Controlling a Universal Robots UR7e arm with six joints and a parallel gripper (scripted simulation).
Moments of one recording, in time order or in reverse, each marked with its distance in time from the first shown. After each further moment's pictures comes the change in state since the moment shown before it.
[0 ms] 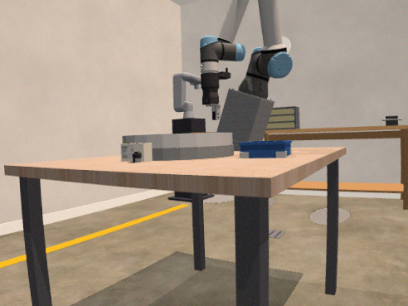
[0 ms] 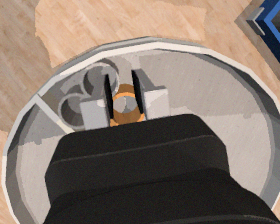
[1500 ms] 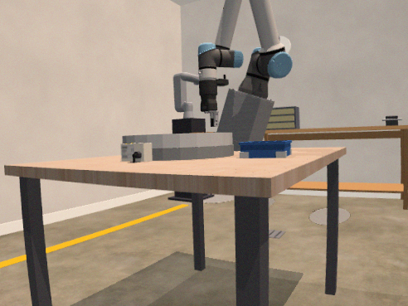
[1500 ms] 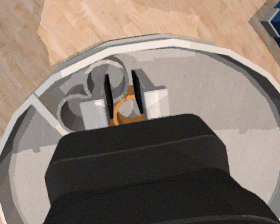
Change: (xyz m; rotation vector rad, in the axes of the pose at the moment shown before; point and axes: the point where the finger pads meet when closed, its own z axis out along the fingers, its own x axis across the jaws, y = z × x) arm -0.008 0.004 0.028 0.002 0.009 -0.028
